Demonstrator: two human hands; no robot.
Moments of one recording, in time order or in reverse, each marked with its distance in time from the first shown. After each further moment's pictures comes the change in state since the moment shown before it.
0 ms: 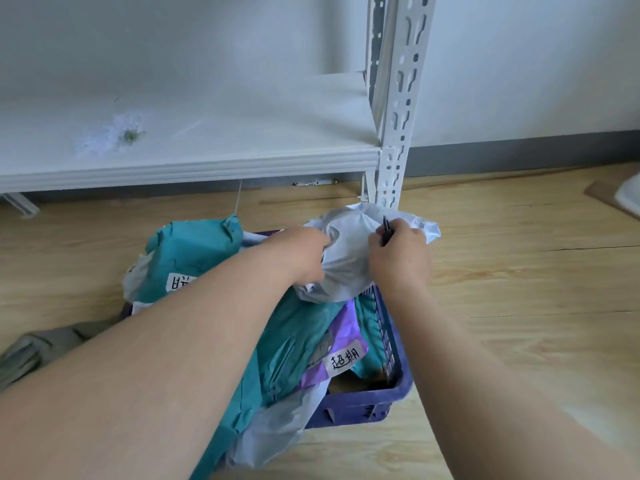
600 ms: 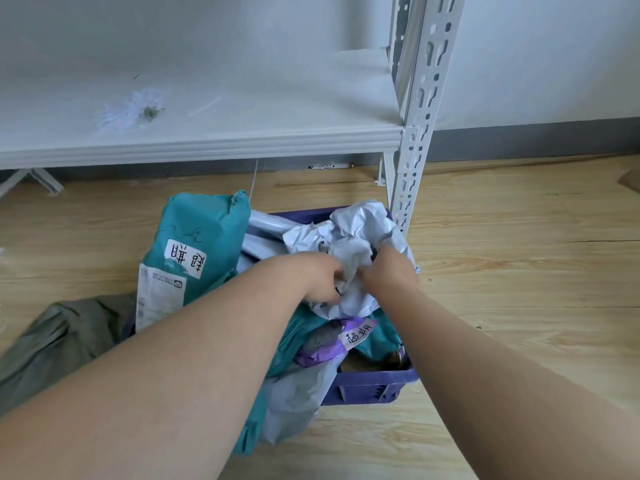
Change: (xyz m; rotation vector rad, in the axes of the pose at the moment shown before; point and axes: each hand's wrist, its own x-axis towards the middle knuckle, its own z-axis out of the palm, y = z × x) left_hand -0.013 0.001 0.039 -0.103 -0.321 -0.025; right_hand -0.006 0.033 0.055 -0.272 -0.343 0.050
